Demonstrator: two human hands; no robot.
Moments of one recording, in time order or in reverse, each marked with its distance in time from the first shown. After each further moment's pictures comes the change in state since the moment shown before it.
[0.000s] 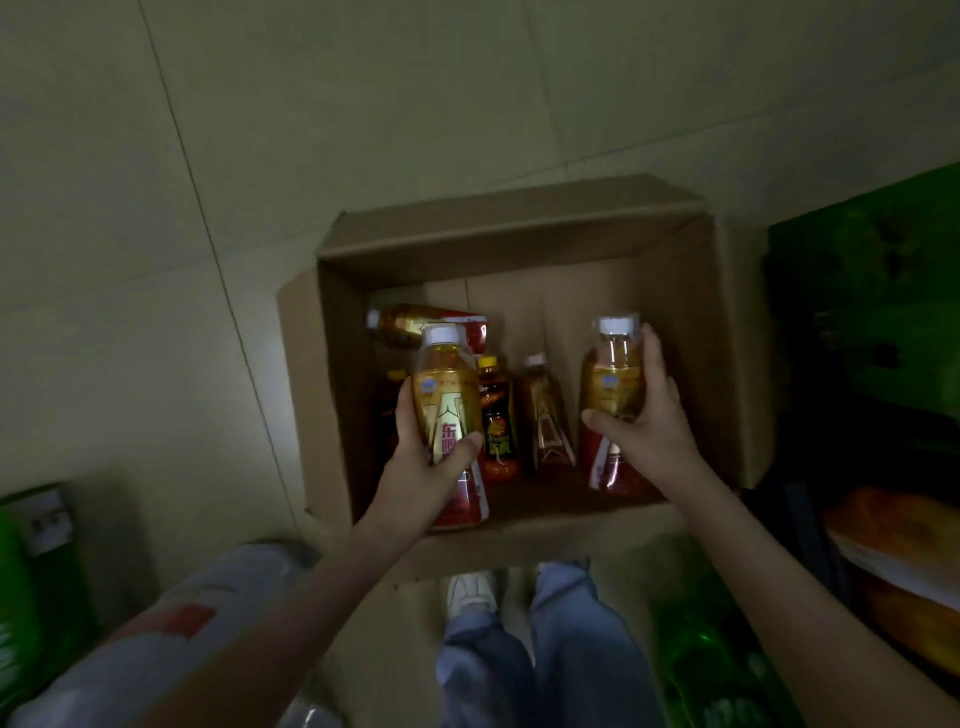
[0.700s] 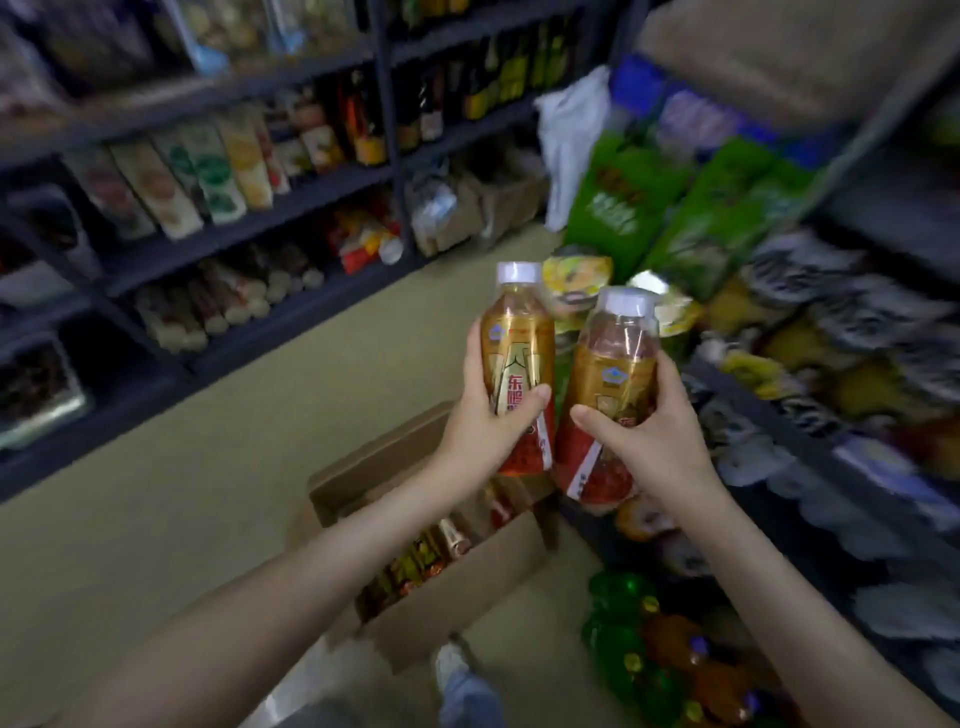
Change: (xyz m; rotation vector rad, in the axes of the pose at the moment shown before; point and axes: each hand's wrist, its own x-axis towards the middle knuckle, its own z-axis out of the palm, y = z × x) left_hand -0.499 0.301 0.103 0.174 -0.368 0.957; right_hand -0.546 -0.191 -0.291 0.384 0.665 -0.385
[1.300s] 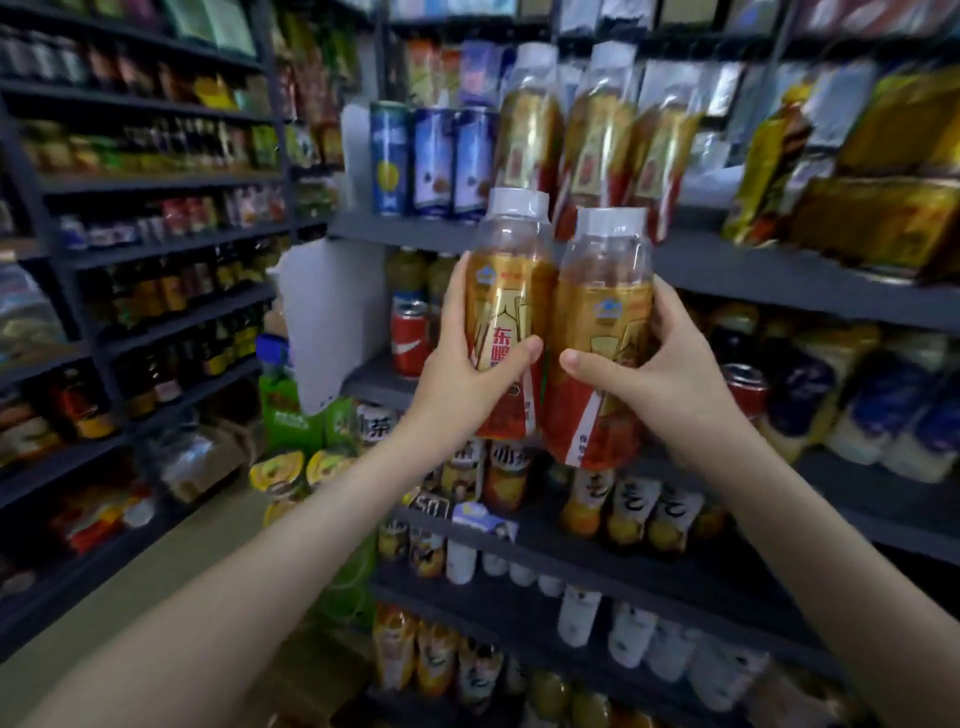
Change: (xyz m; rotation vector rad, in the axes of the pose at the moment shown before) left_hand -0.129 0.307 0.279 -0.095 -0.376 0.753; right_hand -0.228 -0.138 -0.382 -0.029 0.534 -0.430
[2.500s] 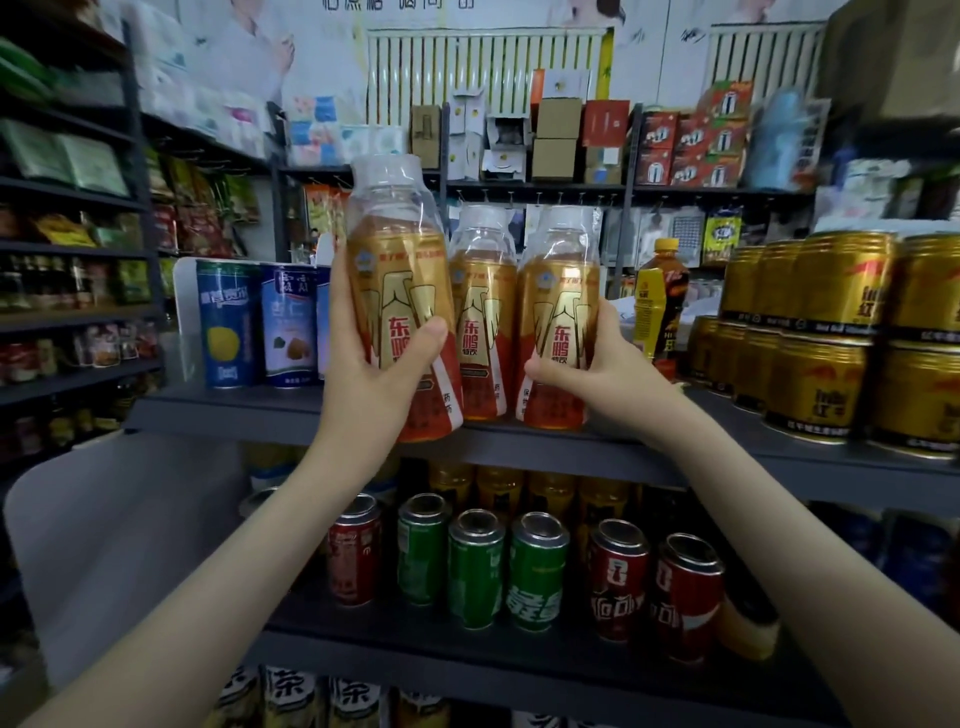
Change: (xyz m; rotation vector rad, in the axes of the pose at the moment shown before) left_hand 0.189 -0.001 0.038 -0.148 0.177 0.349; right_hand 0.209 0.051 -0.077 -0.295 0.004 0.000
